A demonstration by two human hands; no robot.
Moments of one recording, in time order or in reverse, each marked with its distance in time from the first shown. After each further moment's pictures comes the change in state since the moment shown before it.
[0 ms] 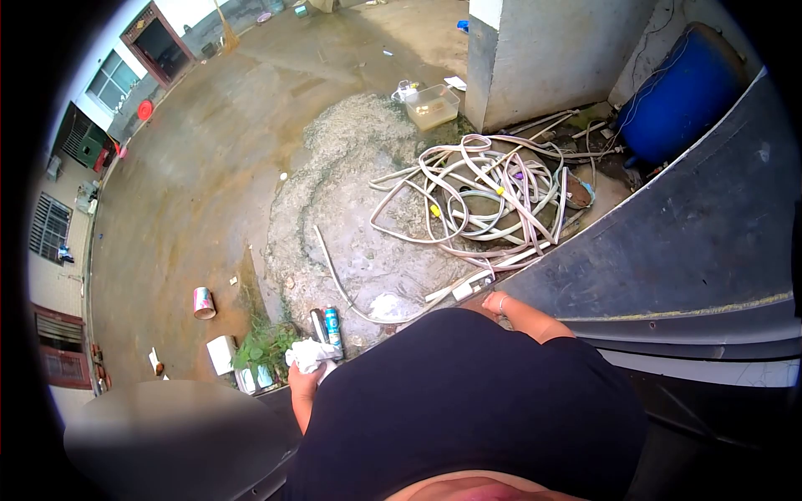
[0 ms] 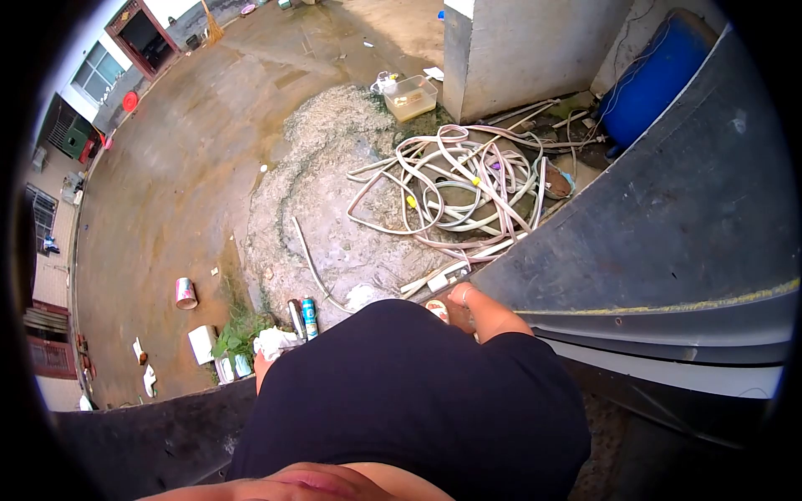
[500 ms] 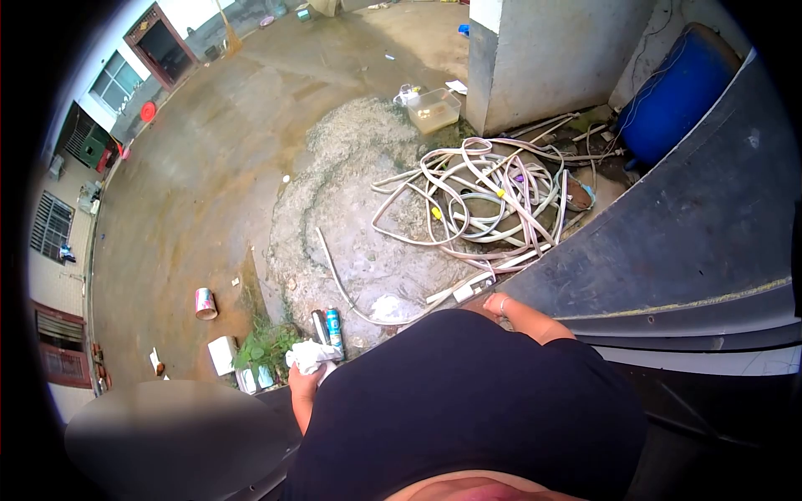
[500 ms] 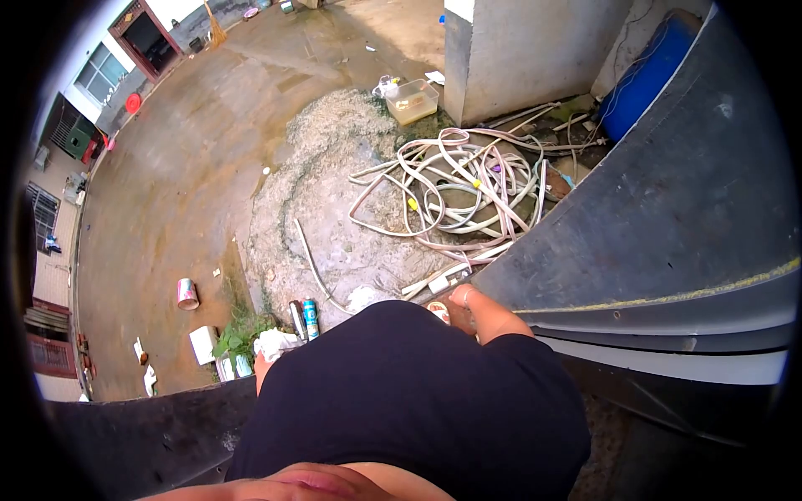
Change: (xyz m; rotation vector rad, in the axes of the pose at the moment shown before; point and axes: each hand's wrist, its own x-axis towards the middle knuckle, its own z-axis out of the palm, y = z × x) left_hand -0.012 0.002 -0.007 0.081 0.023 0.034; right_hand -0.006 0.000 0.005 0.055 0.032 -0.028
